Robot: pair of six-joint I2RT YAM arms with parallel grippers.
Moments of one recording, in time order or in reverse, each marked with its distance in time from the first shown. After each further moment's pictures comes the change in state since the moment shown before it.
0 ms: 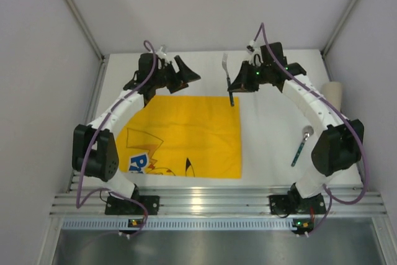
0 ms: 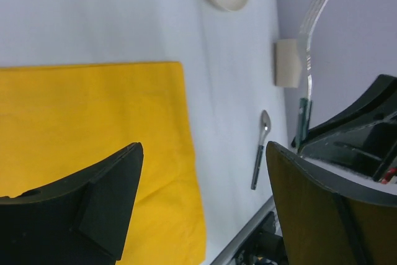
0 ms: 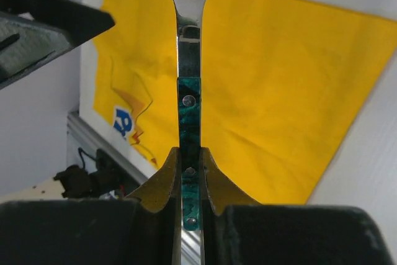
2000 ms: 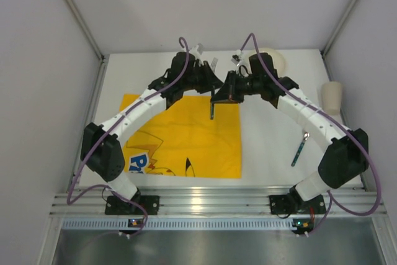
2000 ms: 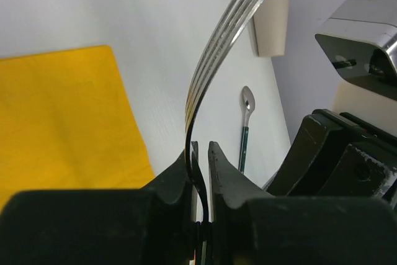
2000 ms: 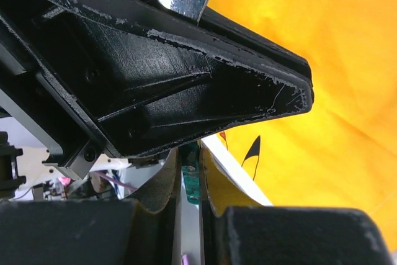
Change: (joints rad) left arm -0.338 0.068 0.214 -0.085 -0.209 -0.006; right arm 0.146 -0.170 -0.232 0.251 -0.204 0.238
